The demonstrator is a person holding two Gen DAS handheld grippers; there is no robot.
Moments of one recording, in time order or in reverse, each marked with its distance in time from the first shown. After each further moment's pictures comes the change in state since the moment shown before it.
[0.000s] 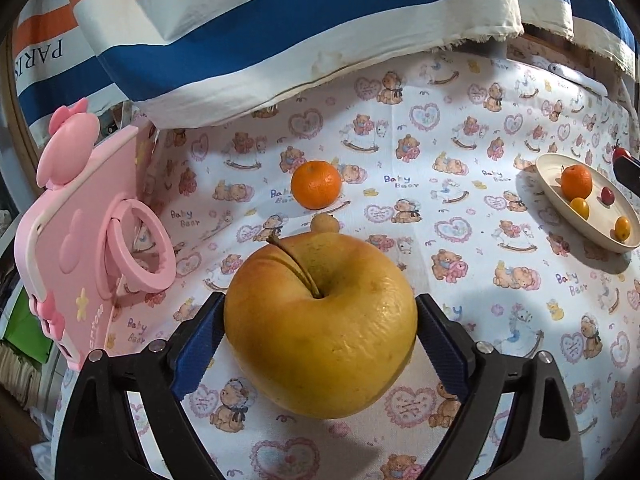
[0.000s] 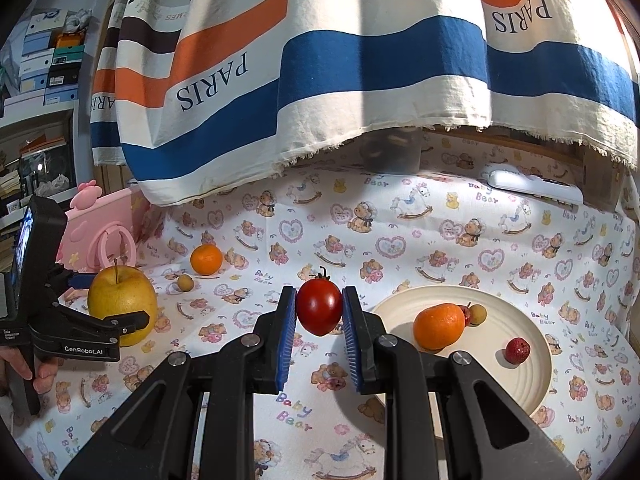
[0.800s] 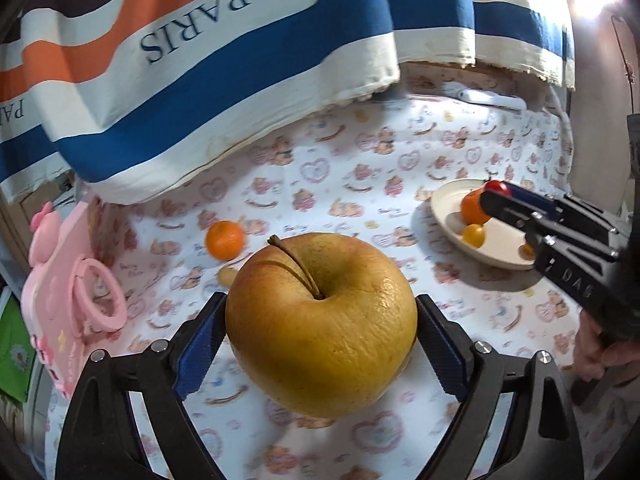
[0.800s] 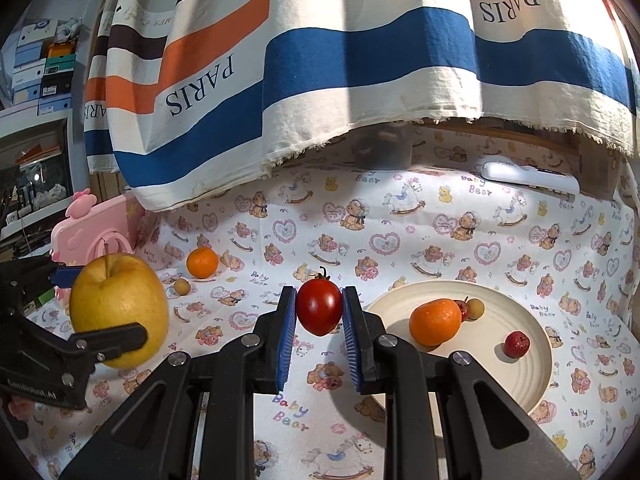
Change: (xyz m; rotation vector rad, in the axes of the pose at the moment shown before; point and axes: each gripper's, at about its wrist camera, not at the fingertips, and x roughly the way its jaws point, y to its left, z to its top) left arm -0.059 -0.065 0.023 0.085 -0.106 -0.182; right arm 0.000 -0.009 0.001 0.035 0.004 0.000
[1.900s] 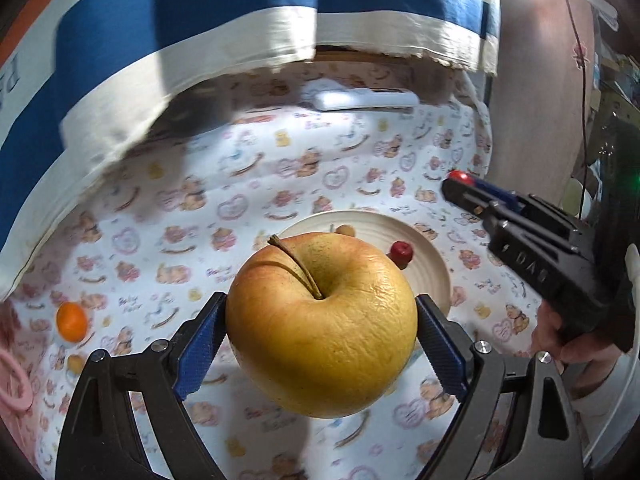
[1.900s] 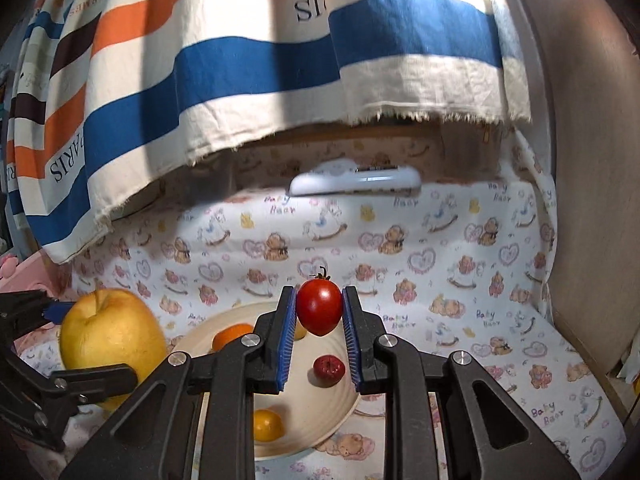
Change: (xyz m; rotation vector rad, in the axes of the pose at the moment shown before) left arm 0.044 -0.141 0.079 0.128 0.046 -0.289; right arm -0.033 -0.157 0.013 0.168 -0.018 -0.225
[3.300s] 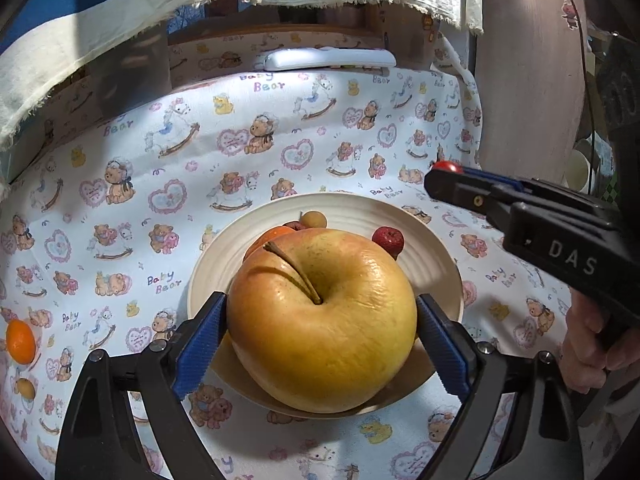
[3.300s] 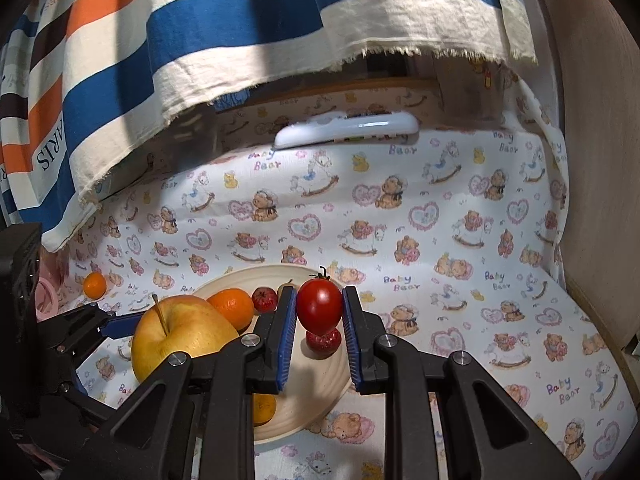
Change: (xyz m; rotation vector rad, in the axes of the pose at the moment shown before) left arm 0.060 -0.016 -0.010 0.059 -0.008 -0.067; right arm 0.025 -0.009 -0.015 0.036 0.132 0.005
